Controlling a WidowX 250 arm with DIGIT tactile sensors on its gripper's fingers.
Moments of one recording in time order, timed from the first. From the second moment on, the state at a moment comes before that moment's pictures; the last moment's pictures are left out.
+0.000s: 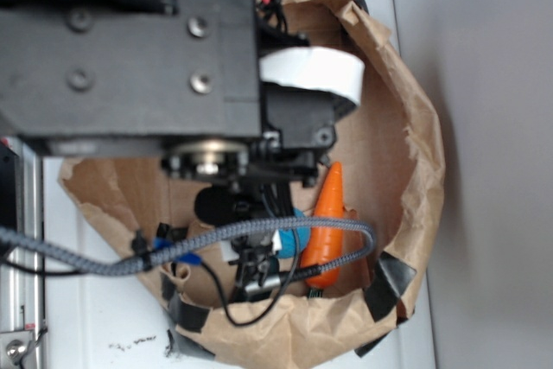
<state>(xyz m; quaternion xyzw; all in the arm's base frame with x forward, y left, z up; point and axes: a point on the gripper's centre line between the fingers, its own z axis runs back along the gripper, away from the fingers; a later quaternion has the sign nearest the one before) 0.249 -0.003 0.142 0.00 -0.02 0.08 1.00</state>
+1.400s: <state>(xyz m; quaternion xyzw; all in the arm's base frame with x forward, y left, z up) 0.285 0.036 0.073 -0.03 -0.02 0.03 1.00</state>
